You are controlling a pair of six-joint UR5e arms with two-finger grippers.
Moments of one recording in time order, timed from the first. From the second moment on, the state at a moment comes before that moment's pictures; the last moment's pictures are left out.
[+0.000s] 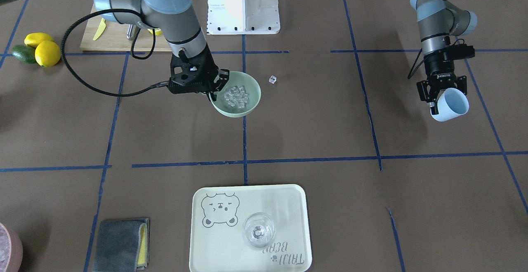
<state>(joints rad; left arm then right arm) -0.36 -1.37 -1.52 -2.82 -0.64 -1.25 0.60 -0.99 1.81 -1.51 1.92 1.22</state>
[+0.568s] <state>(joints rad) -0.30 -1.37 -1.50 -2.80 -0.61 -1.31 0.66 -1.14 1.91 -1.50 1.95 1.11</state>
